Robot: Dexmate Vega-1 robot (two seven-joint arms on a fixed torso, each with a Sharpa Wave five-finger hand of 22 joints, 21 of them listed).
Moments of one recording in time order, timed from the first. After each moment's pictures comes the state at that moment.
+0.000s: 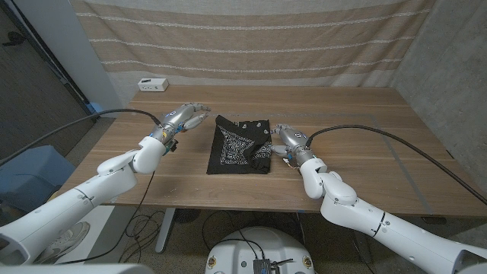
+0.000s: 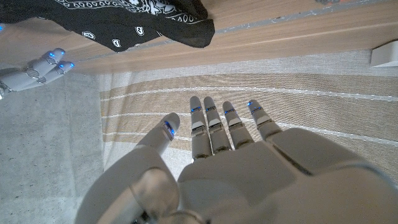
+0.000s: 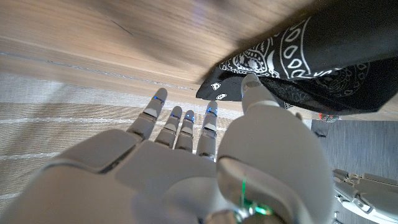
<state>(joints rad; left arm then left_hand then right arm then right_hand) 0.94 0.91 0.46 -1.66 0.36 -0.10 0.33 0.24 0.16 0.85 -0.04 0.29 0.51 0.00 0.18 0.18 0.42 -0.05 0.21 0.21 0.25 -0.02 0.18 0.17 0.04 0.17 0.32 0.22 -0.91 -0.68 -0.84 -1.94 -0.68 -0.59 -0.19 0.86 0.07 0.26 -0.11 0.20 0.42 -0.03 0.20 0.20 0.16 0.01 0.21 0.22 0.09 -0.01 0.29 0.28 0.23 0.09 0.30 0.19</state>
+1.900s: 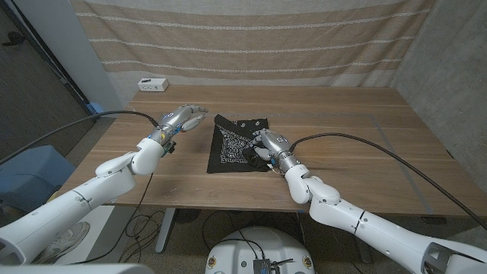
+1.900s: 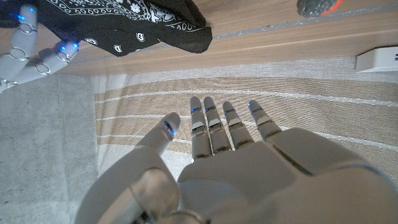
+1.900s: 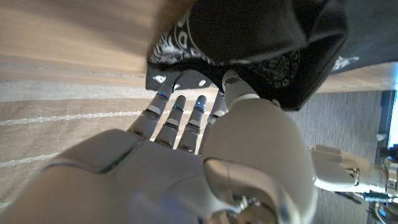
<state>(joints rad) 0.96 0.93 0.45 -1.67 0.34 -0.08 0.34 0.23 0.15 0.86 -0.03 0.31 0.51 0.00 0.18 0.18 0.42 -0.05 0.21 0.20 0.25 -0.02 0.18 0.17 0.03 0.17 0.32 0.22 -0.86 -0.54 -0.89 -1.66 -0.66 -0.26 -0.45 1.08 0.17 0.29 -0.16 0.19 0.96 -0.05 0.34 0.20 0.44 -0.11 0.29 0.22 0.26 -0.04 0.37 0.28 0.34 0.02 0.29 0.19</state>
